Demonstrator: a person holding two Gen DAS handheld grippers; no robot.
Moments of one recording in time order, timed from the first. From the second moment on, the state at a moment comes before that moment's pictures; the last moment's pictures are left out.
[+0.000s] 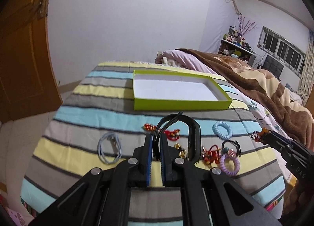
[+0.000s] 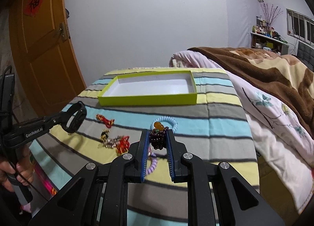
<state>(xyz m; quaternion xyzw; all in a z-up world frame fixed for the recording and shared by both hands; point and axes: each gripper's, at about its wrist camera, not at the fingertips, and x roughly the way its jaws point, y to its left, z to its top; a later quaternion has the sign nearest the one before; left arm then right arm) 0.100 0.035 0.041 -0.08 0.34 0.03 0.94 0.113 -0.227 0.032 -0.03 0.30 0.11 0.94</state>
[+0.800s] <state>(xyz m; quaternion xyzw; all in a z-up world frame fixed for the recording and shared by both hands) 0.238 0.039 0.045 -0.01 0.32 0.05 0.95 0.279 -0.221 0.039 -0.05 0.31 0.13 0.94</state>
